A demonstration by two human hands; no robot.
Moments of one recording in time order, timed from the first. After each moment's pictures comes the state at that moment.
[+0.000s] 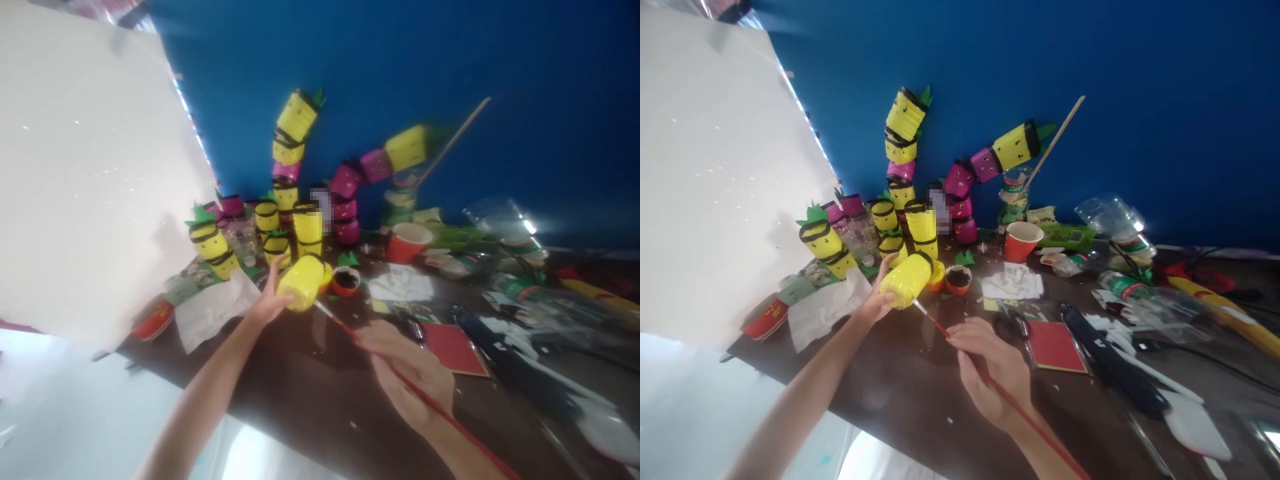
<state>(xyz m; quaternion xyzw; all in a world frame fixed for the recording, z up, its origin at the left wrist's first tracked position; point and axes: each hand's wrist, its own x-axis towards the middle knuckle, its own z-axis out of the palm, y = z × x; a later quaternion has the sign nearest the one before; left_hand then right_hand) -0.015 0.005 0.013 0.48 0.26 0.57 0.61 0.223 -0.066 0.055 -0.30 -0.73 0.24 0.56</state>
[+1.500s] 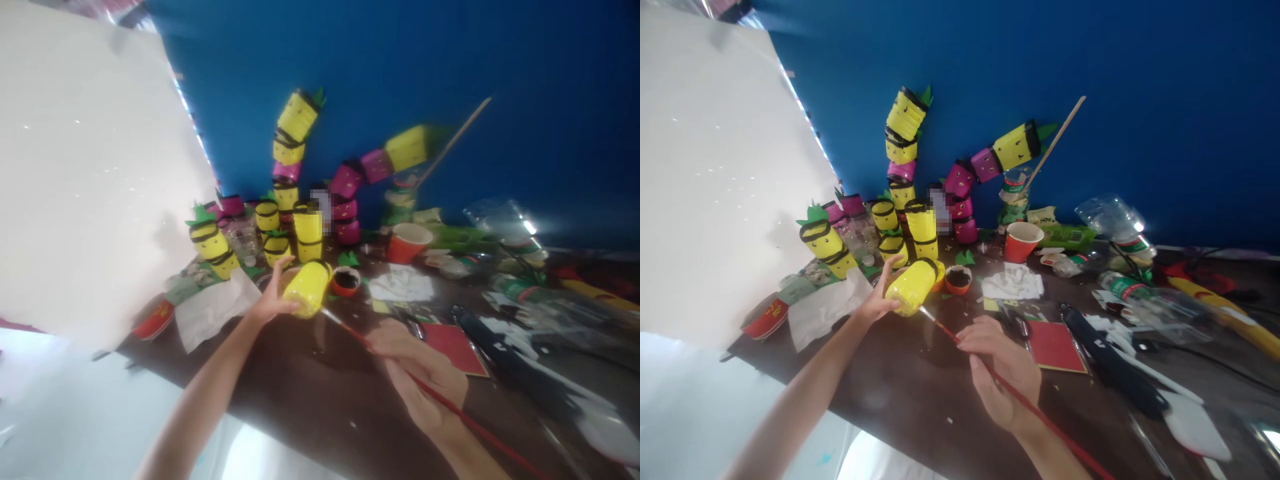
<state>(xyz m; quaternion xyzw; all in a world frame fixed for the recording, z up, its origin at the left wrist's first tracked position) -0.019 0.007 0.013 0.53 0.29 0.53 0.60 0.227 -0.064 0.061 -0.29 -0.72 0.25 0.58</state>
